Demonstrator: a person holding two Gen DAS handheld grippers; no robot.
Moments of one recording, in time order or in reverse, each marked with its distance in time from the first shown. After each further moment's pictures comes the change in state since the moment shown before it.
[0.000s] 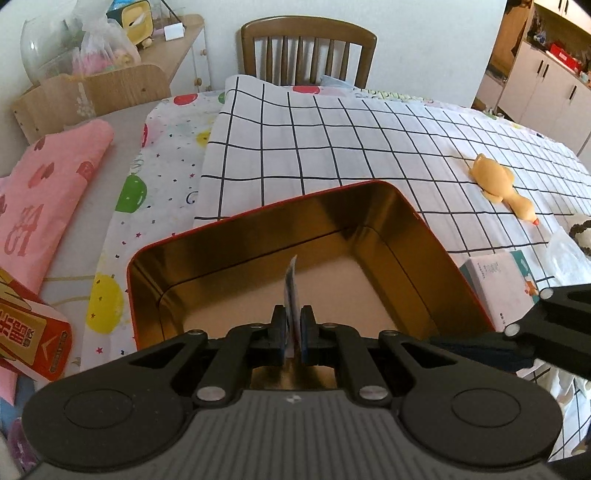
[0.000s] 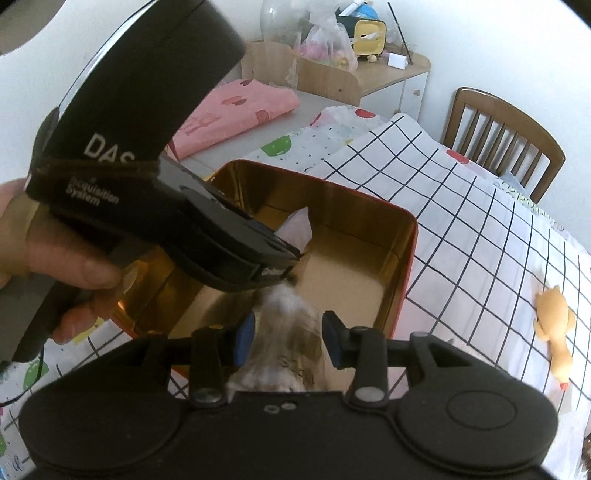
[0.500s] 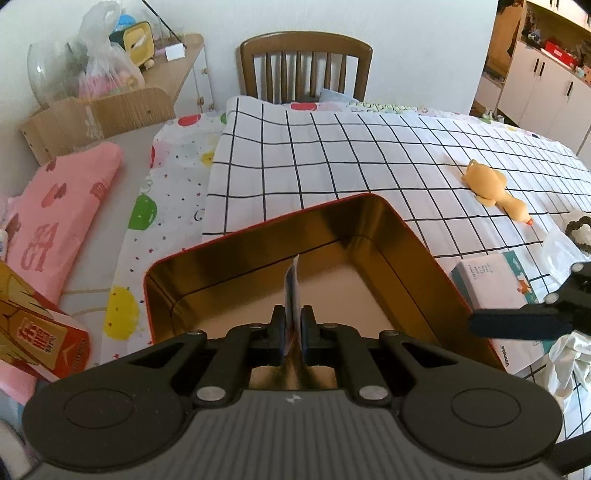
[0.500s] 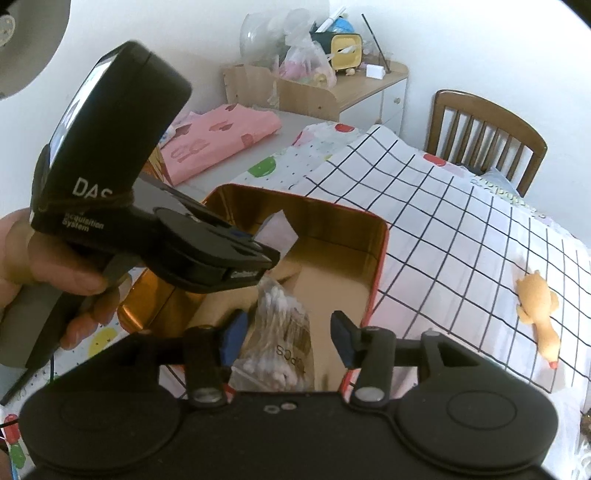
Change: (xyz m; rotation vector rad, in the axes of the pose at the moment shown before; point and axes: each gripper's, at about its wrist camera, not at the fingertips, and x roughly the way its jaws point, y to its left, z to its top) left arm -0.020 -0.007 -0.001 0.033 -0.051 0.032; right arm -0.029 -0.013 -0.006 0.075 -0.060 -0.005
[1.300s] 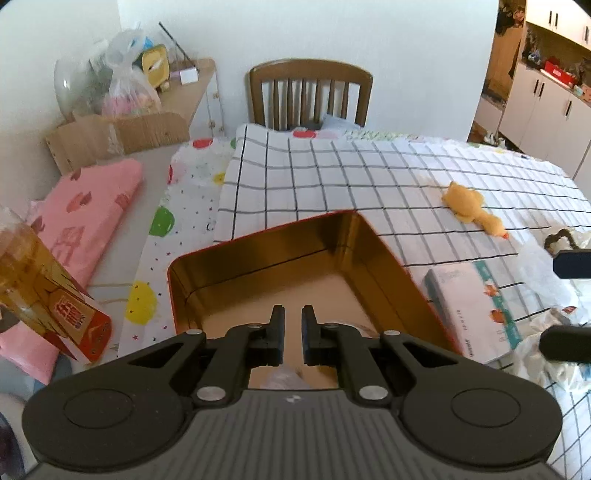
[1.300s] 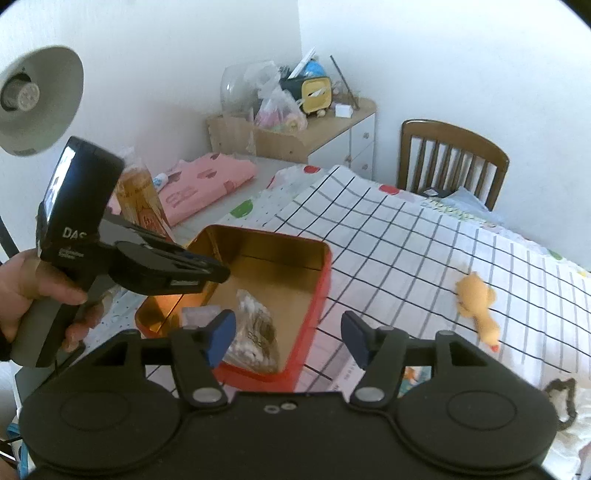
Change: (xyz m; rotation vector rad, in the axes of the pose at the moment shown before) left arm -0.055 -0.012 -0.017 -0.025 -0.084 0.012; right arm -0.086 -0.032 -0.018 0.057 -0.128 -0.022
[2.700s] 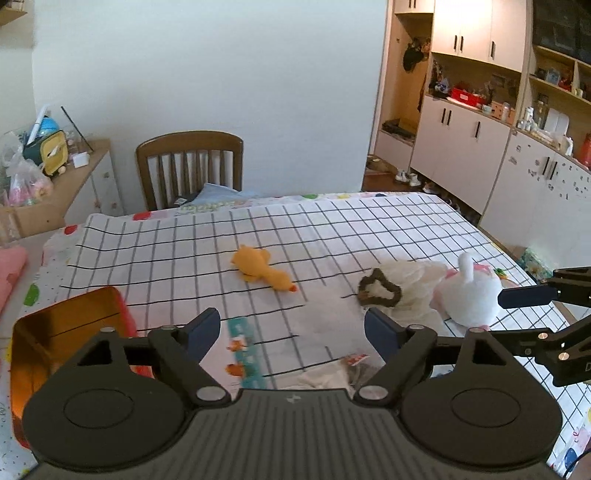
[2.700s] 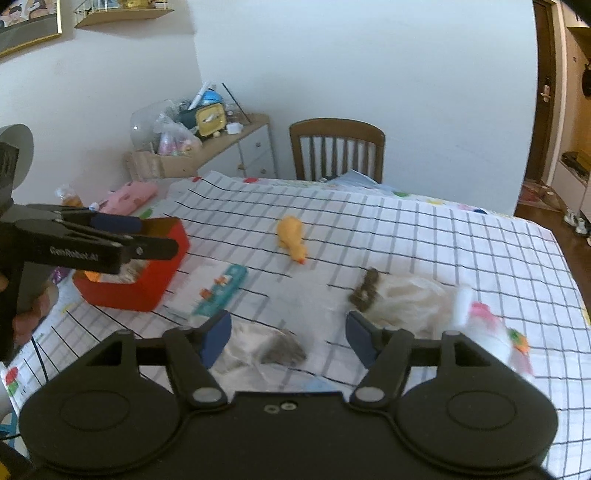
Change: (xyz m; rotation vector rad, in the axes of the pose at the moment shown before) left arm -0.075 -0.222 -0.002 0.110 -0.200 -0.212; right arm -0.162 -0.160 -0.120 0.184 -0.068 -0.148
